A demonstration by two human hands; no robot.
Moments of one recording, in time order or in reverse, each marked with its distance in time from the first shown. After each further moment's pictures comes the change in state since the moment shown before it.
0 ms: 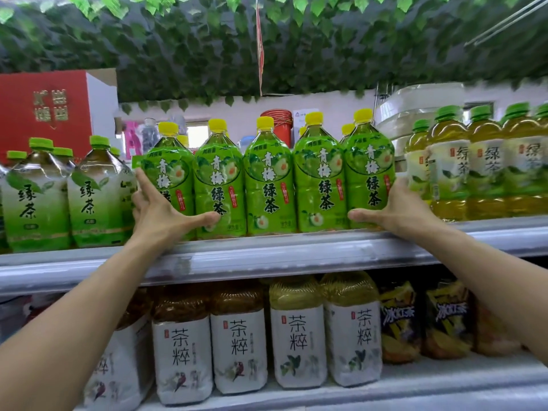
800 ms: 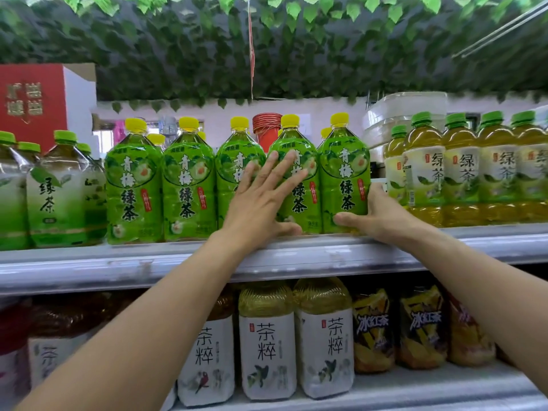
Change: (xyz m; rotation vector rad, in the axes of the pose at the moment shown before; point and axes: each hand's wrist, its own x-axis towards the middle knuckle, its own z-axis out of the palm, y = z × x) left_hand -0.038 0.111 0.115 0.621 -0.091 0.937; right_hand 0.020 0.025 -0.005 0.119 -0.136 -0.054
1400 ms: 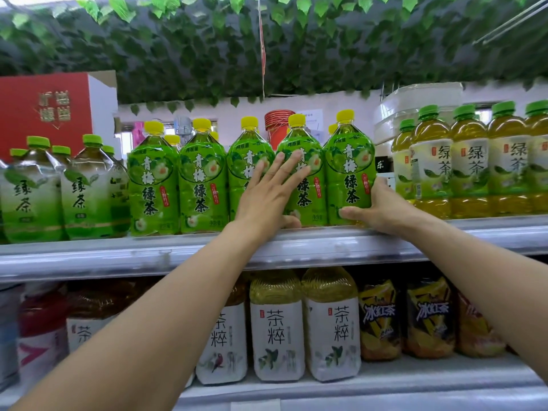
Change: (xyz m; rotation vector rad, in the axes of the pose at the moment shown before) left_hand 0.001 0.003 -0.004 0.070 -0.072 -0.039; right_hand -0.002 -0.005 -0.001 -0.025 -0.017 0.014
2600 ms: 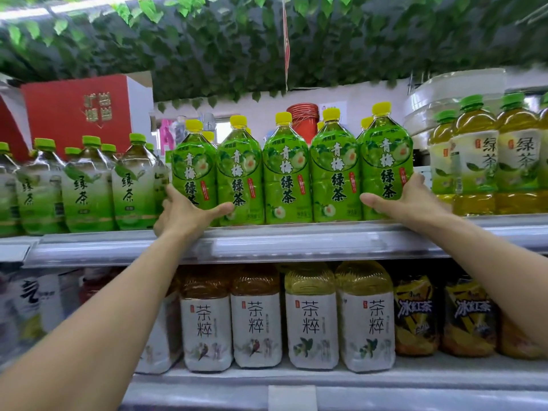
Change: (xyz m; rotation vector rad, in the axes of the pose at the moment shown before) left_hand -0.101 -0.129 -0.007 -0.503 -0.027 -1.083; right_hand -0.012 -0.019 0.014 -0.094 0.120 0.109
